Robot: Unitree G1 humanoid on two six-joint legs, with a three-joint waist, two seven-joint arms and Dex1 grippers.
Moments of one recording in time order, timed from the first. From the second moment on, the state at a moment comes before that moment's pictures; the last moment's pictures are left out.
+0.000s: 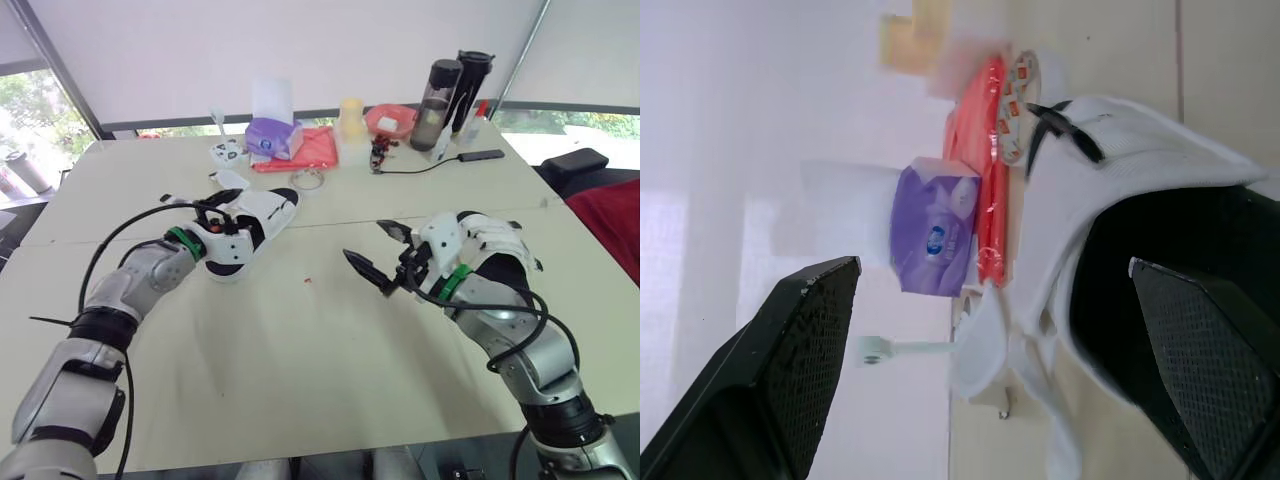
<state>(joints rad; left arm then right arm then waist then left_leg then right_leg) -0.75 0.68 -0.31 0.72 0.67 -0.56 -0.08 -0.33 -0.53 0.12 -0.41 0.49 0.47 0.39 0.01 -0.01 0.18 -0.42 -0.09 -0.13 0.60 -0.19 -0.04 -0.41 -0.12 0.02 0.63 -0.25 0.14</state>
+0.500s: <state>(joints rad) -1.01 0.52 -0.46 1.15 0.77 -0.55 0.15 -0.31 -0.48 0.11 -0.40 0.40 0.47 0.44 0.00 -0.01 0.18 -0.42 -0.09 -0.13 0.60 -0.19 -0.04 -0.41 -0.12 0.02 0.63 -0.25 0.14</state>
